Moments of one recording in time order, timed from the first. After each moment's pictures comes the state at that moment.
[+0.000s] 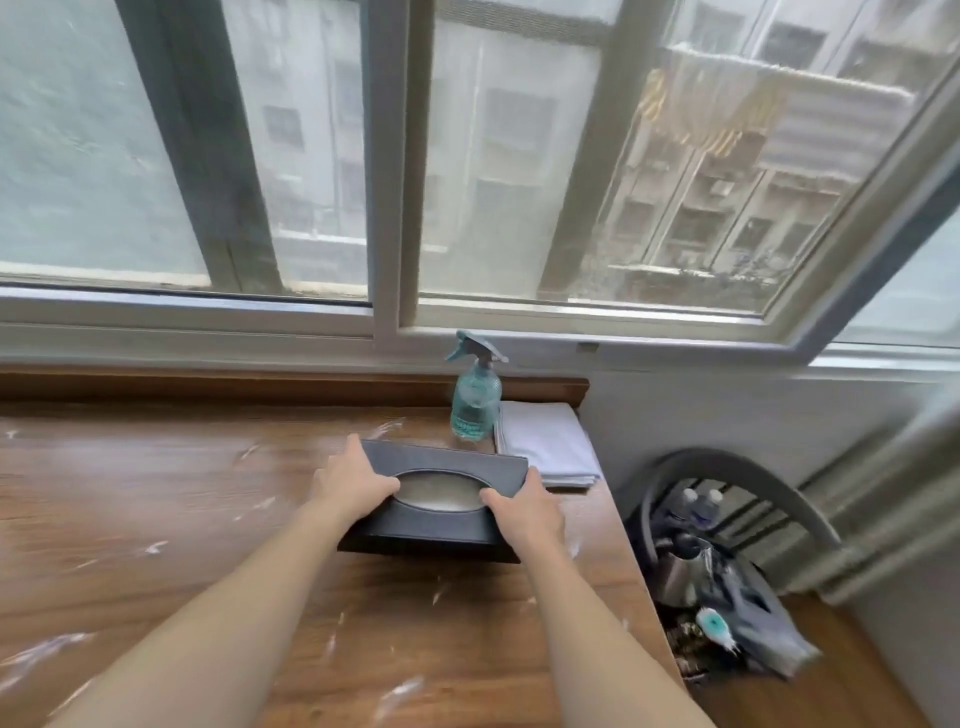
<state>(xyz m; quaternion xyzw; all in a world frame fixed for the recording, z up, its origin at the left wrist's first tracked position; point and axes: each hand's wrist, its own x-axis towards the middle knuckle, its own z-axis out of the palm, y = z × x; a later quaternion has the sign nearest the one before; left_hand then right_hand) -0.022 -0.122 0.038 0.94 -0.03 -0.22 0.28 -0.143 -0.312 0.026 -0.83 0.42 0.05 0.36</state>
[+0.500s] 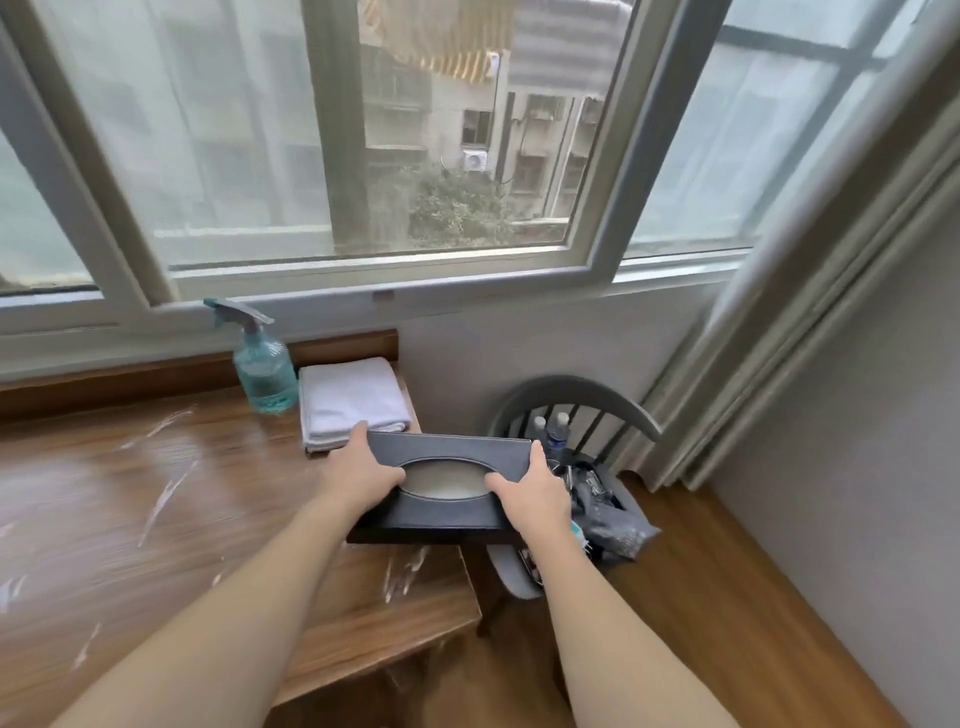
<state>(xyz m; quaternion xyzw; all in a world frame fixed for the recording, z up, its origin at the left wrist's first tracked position) -0.198 -0.354 0.046 0.92 -0.15 -0.24 0.28 -0.355 -0.510 0.037 -0.79 0.51 -0.01 0.34</state>
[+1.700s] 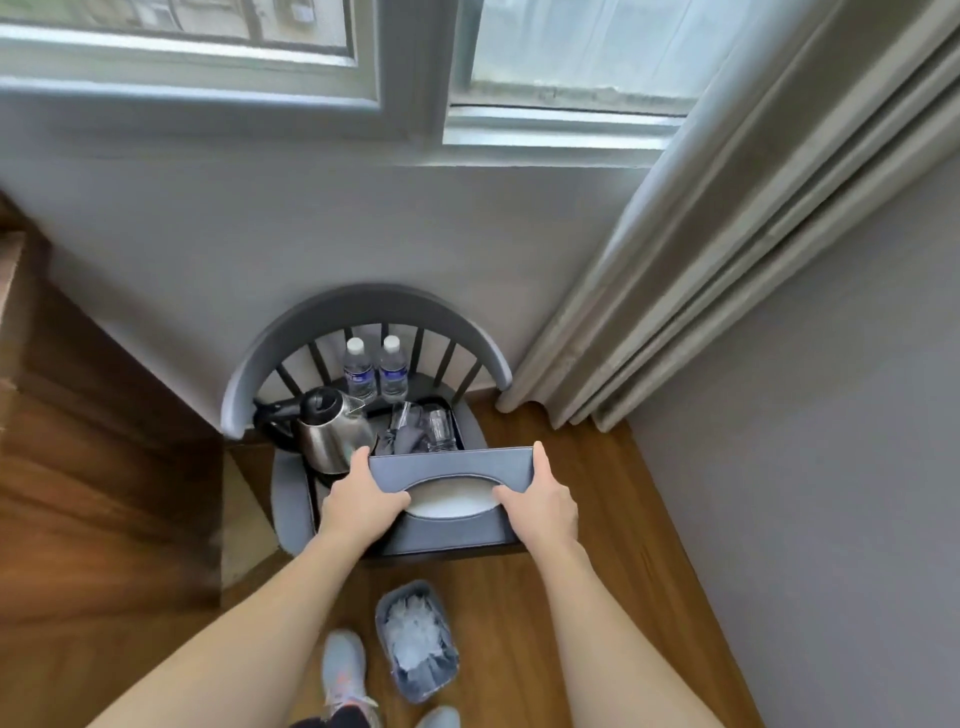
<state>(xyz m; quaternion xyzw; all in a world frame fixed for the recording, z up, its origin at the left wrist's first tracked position) -0.438 -0.765 -0.131 0.89 -0.05 -0.37 0.28 -0.569 -0.937 -0.117 -0.79 0.53 0.12 0.29</state>
